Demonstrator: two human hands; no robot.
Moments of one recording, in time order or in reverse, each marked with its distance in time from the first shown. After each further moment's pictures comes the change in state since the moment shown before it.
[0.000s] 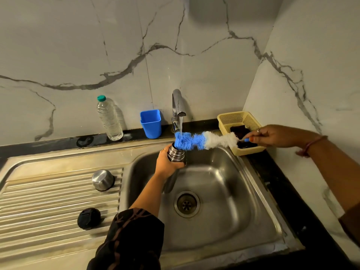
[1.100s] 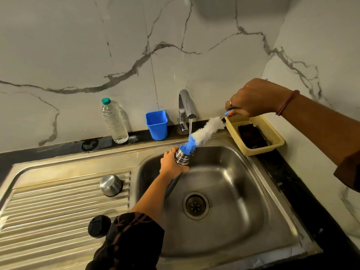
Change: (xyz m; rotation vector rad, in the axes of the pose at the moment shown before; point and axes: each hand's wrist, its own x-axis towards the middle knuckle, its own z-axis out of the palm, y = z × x) left_hand 0.016 0.000 -0.015 0.352 -0.082 -0.065; right_hand 0.070 -0.102 -0.051 -1.198 0.310 -0.472
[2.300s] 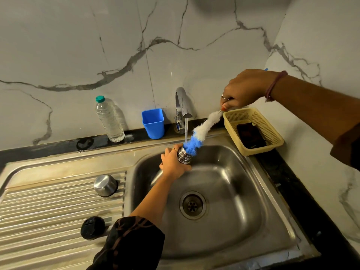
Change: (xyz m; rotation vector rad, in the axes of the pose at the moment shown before) left_hand 0.000 0.016 0.018 0.084 0.061 -0.033; right_hand 0.029 0.014 -0.019 0.224 -0.391 0.060
